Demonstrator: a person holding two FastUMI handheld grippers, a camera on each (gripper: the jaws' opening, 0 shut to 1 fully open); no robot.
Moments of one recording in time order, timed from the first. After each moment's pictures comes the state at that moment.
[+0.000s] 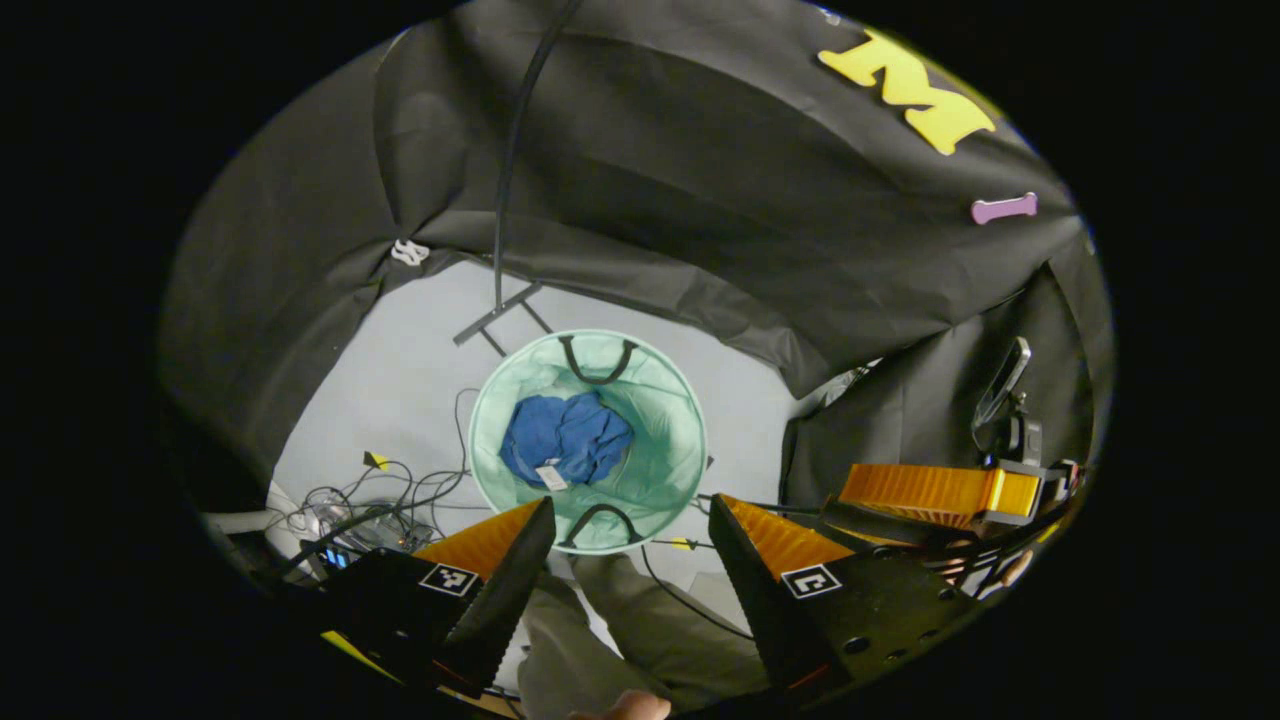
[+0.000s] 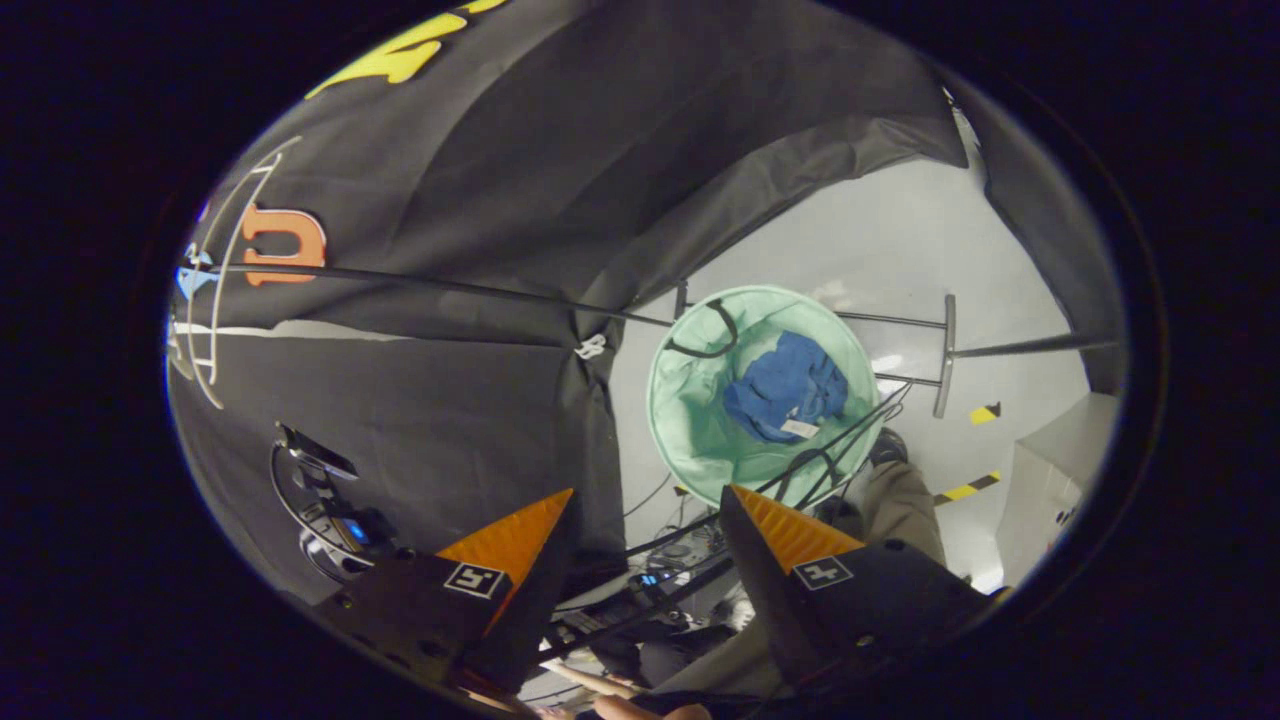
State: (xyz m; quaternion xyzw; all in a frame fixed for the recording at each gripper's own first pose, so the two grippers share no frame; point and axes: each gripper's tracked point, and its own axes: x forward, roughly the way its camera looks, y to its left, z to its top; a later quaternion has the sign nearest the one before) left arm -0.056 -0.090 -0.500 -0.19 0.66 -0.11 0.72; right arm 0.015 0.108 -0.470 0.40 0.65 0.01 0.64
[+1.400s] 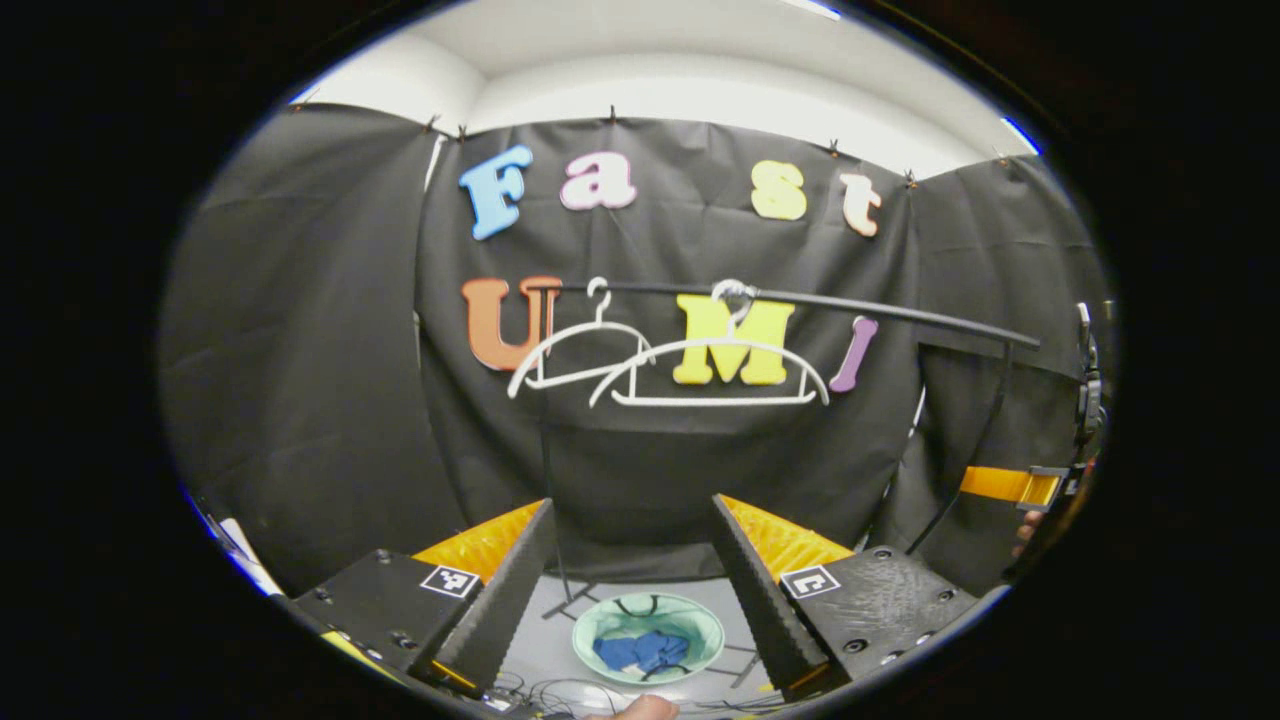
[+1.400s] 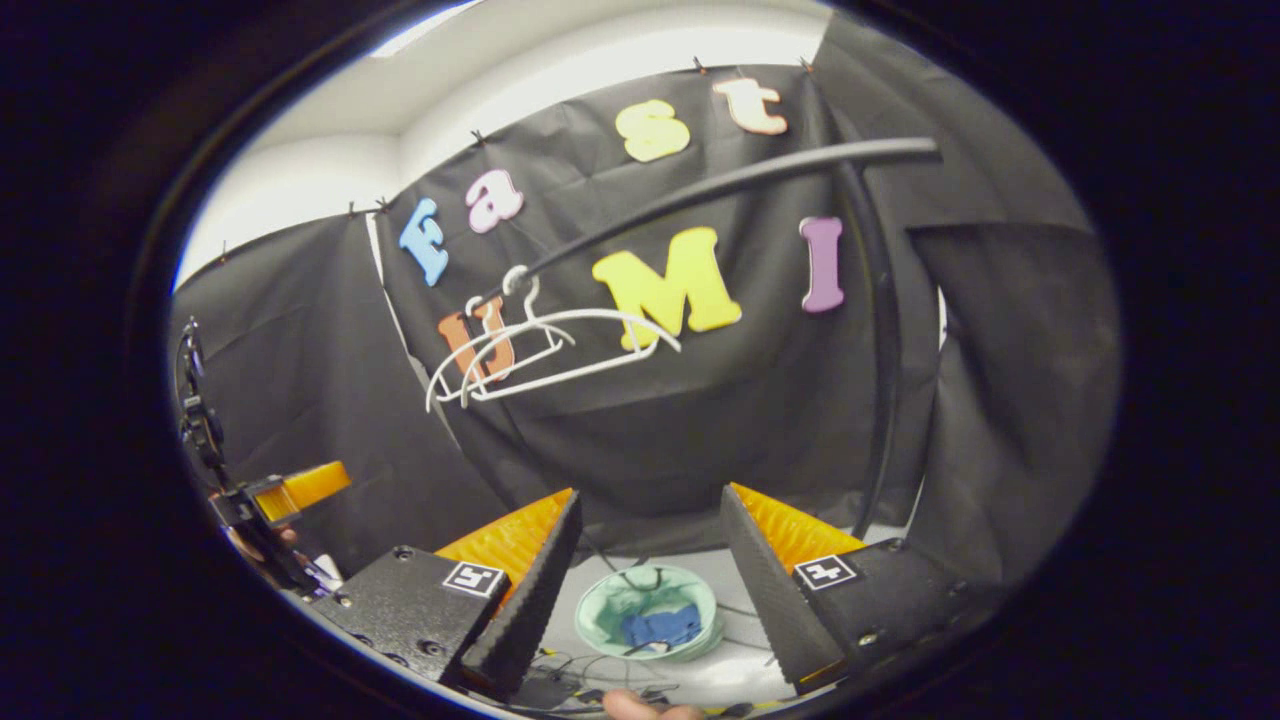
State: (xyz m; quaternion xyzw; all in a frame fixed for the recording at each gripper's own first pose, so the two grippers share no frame) left arm -0.075 -0.038 -0.085 -0.03 0.19 -0.08 0.98; right arm -0.065 -0.065 -0.103 0.11 0.23 0.05 0.96
